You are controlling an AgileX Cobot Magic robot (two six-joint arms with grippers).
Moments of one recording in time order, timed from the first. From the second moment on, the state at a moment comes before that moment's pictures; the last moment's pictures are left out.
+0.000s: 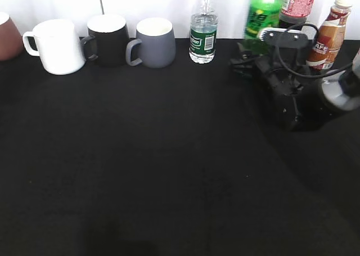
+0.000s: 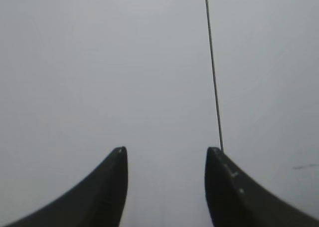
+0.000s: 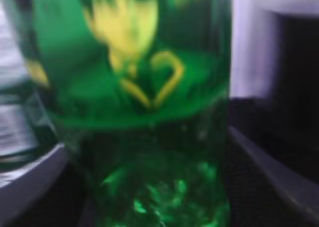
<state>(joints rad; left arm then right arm) 0.14 1.31 -0.58 0.34 -1.03 -0.20 0.35 2.29 -1.08 0.28 -1.09 0.00</state>
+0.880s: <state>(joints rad) 0.14 1.31 -0.58 0.34 -1.02 -0.20 0.37 2.30 -1.05 0.18 -1.16 -0.29</state>
